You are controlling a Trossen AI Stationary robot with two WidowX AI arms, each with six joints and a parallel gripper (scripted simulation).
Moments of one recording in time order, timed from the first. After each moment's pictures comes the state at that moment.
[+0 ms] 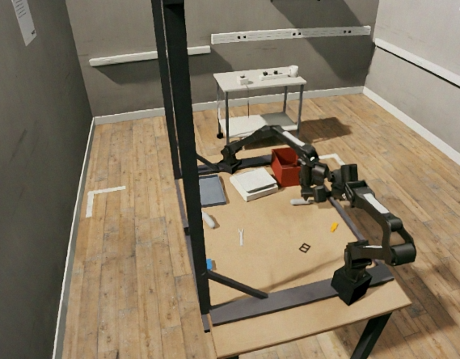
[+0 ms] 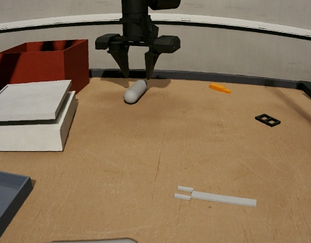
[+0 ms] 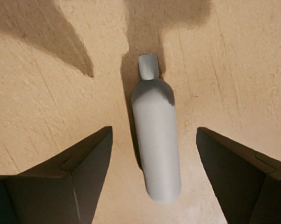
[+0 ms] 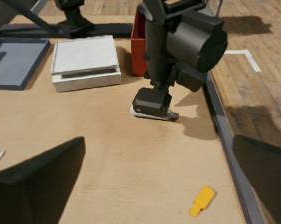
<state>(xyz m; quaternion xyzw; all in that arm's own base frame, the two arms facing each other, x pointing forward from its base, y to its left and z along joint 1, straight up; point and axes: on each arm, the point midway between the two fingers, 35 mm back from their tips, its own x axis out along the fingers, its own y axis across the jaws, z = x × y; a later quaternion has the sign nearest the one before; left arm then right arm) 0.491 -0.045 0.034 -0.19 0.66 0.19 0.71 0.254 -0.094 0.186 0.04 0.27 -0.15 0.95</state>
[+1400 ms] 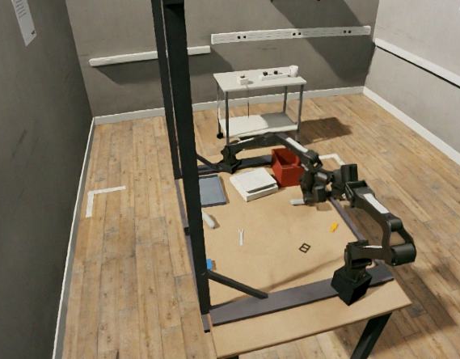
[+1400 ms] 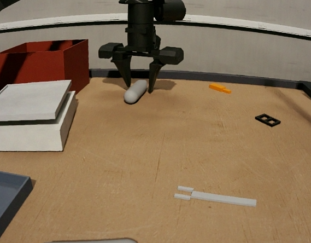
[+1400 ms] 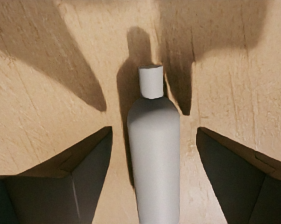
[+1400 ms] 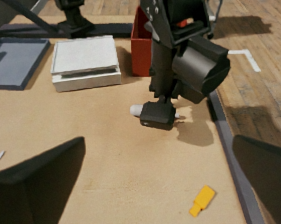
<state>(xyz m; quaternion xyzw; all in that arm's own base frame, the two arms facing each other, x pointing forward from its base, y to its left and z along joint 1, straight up) 0.499 -0.044 0.009 -0.21 0.67 0.22 0.68 0.254 -0.094 0.186 0.04 0.27 -0.15 0.95</state>
